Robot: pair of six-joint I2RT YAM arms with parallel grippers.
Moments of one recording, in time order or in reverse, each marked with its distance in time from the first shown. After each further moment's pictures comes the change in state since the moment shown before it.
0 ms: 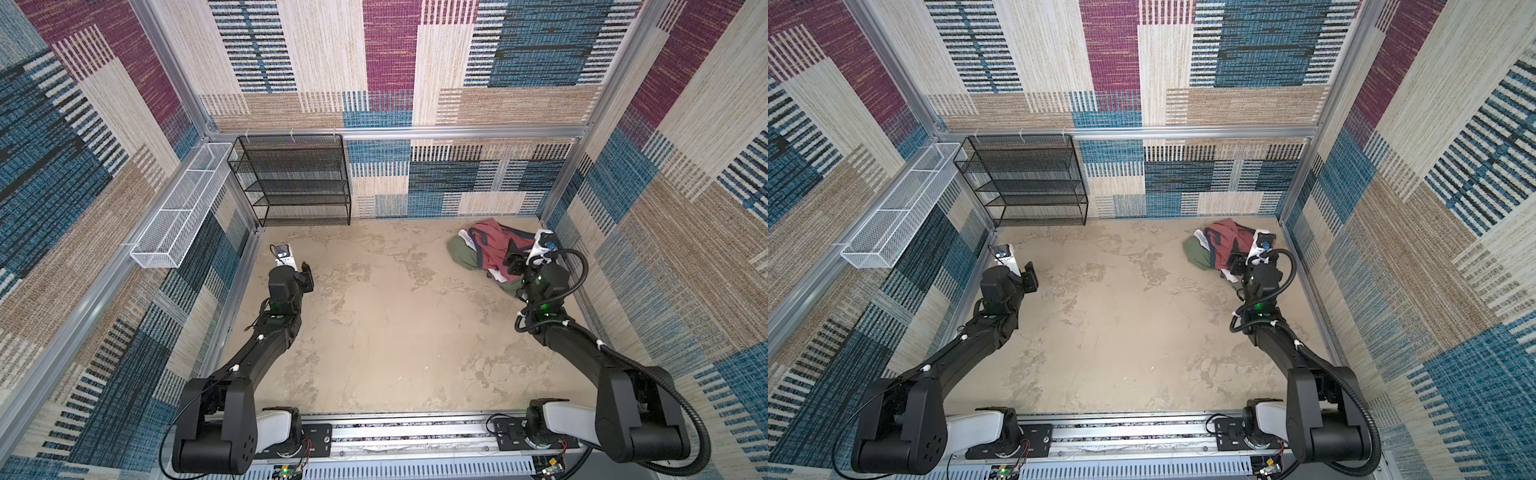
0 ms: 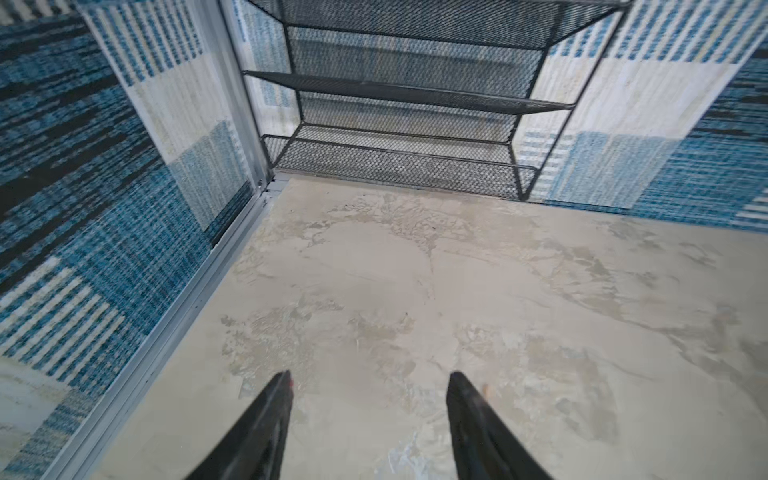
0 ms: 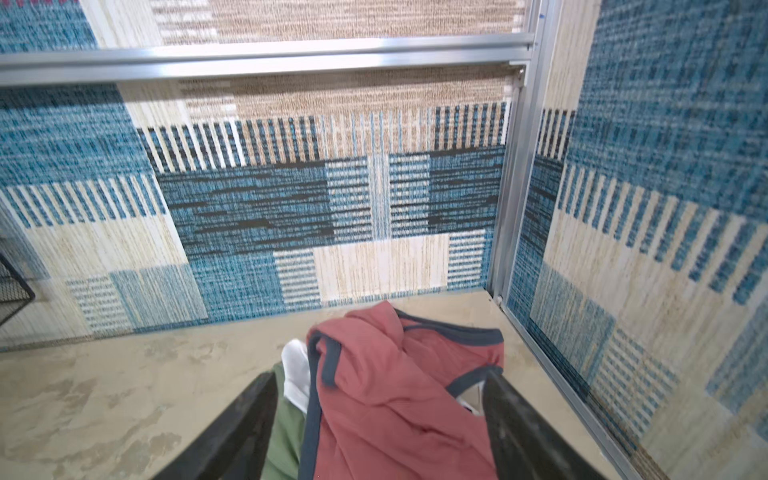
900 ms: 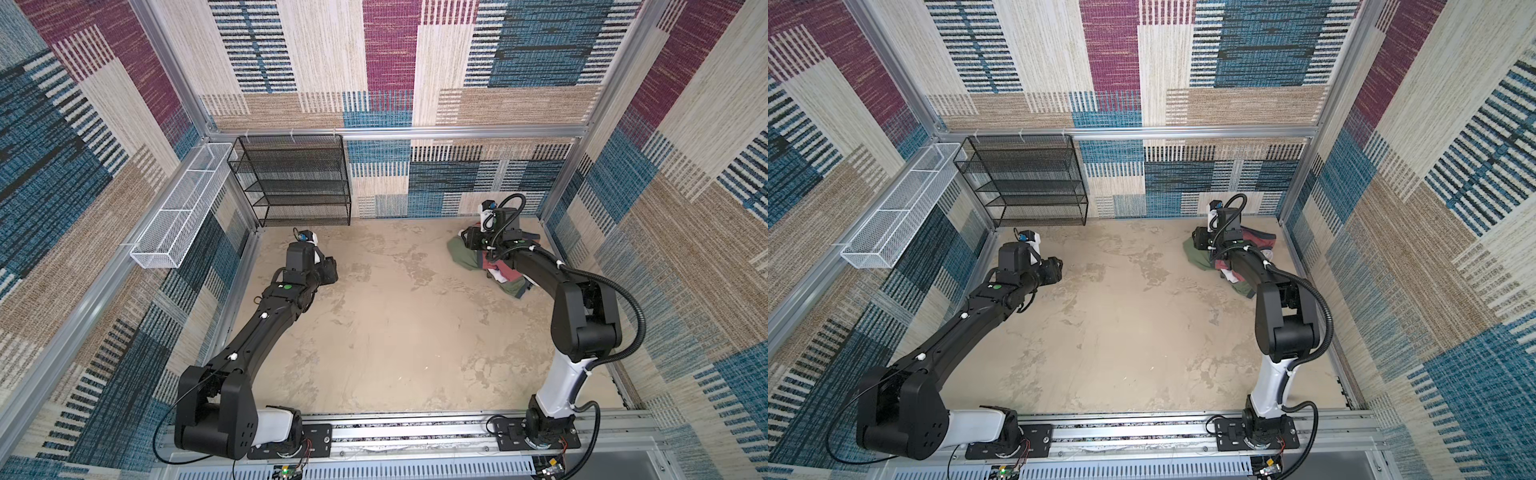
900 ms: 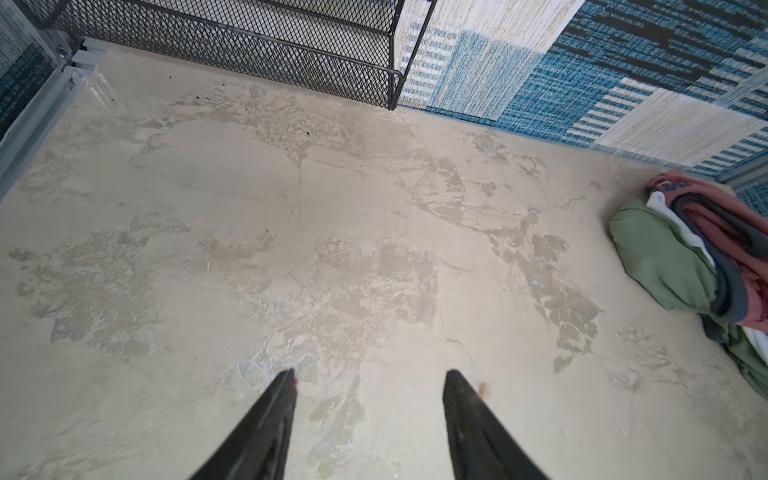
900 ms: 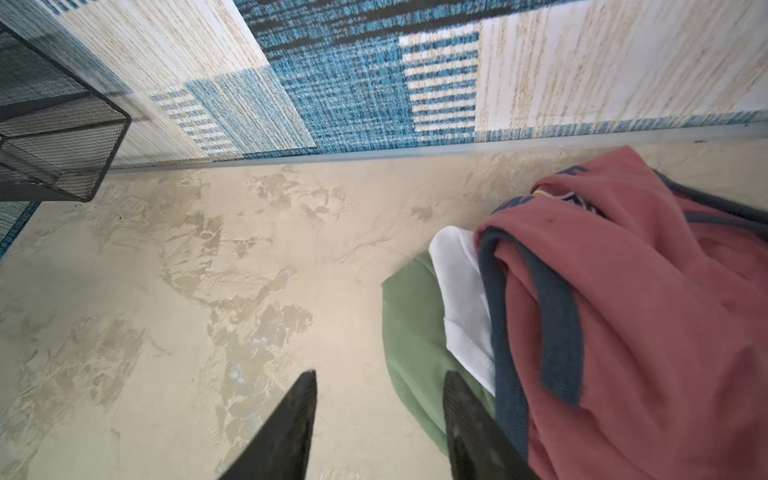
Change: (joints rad) left arm -0.099 0.093 0.298 -0.492 0.215 -0.212; right arm 0.086 0.633 0.756 -0.750 -0.335 0.124
